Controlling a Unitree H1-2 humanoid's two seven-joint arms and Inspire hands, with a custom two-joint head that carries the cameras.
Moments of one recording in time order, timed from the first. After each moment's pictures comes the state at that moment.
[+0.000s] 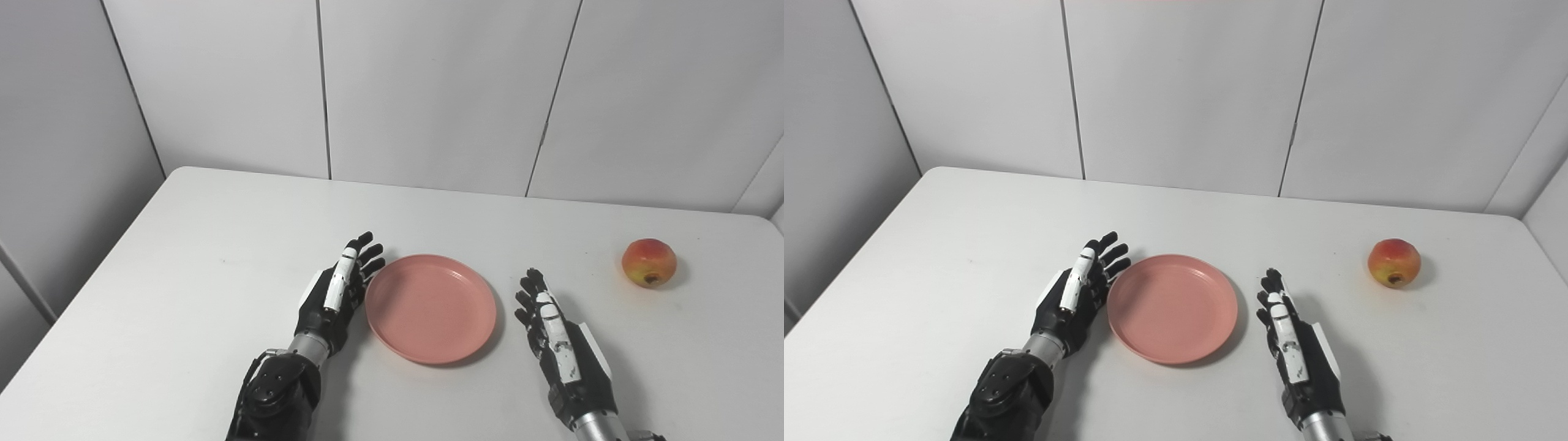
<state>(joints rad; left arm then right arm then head) -0.17 -0.03 -0.01 -0.02 -0.21 0.30 -0.06 0.00 0.00 0.08 -0.26 0.11 0.27 0.12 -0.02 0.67</state>
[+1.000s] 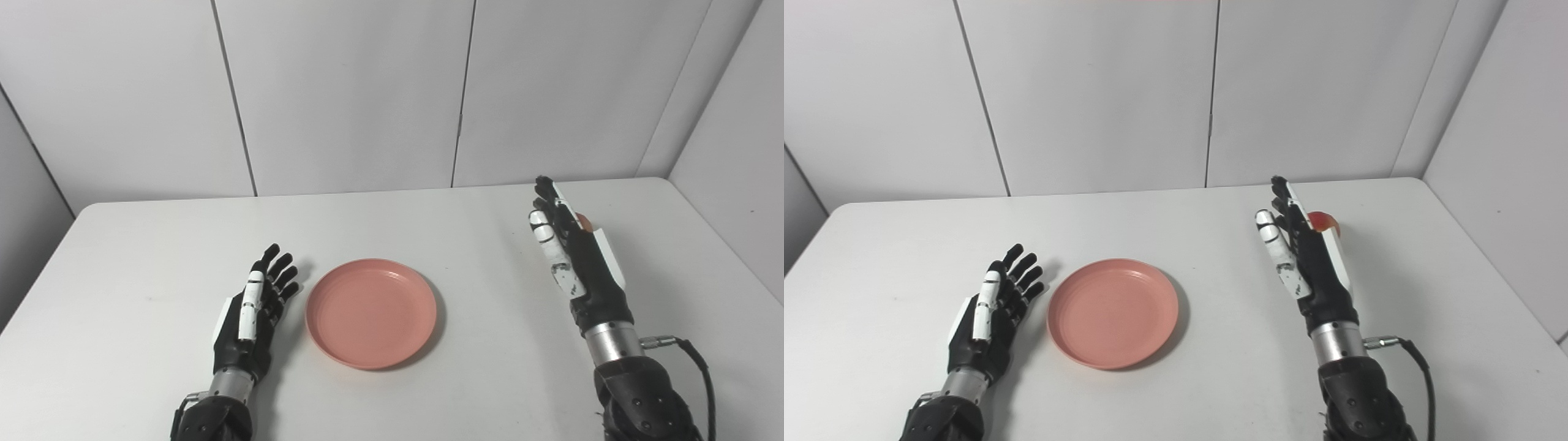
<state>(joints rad) -0.16 0.00 0.06 0.06 -0.22 0.15 -0.10 -0.14 -0.15 0.01 -0.41 -0.27 0.30 0.01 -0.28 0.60</state>
